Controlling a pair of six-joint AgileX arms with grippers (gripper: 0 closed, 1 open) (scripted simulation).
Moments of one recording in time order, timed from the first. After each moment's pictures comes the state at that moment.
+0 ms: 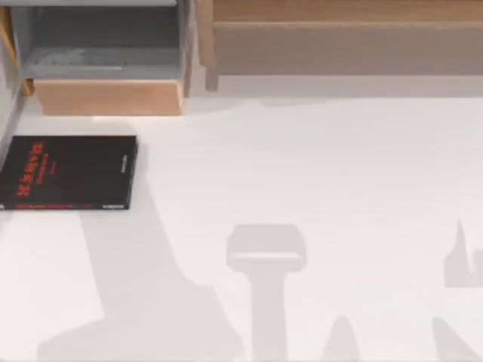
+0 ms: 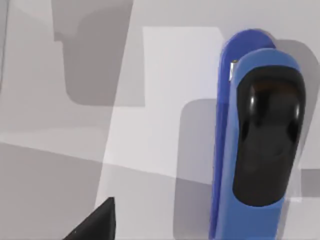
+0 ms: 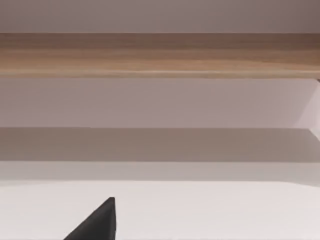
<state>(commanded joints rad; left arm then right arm) 0.32 2.65 2.62 -1.45 0.02 0.14 0.00 0.00 0.00 0.00 0.00 0.00</state>
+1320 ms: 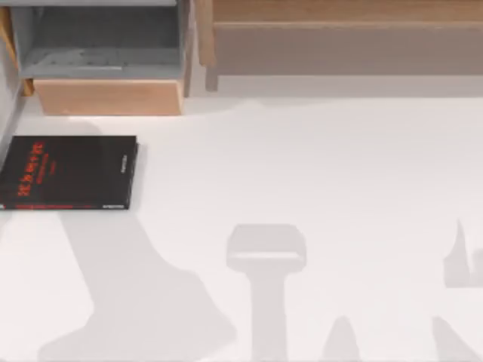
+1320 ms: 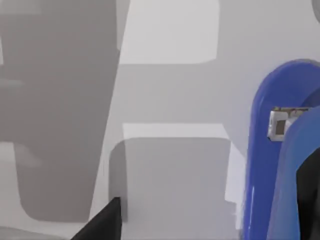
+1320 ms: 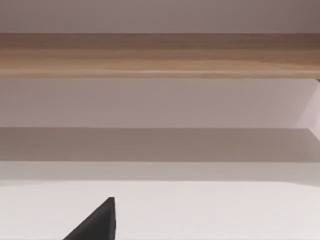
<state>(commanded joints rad) 0.32 2.64 2.42 -1.24 0.02 0.14 0.00 0.00 0.00 0.00 0.00 0.00</state>
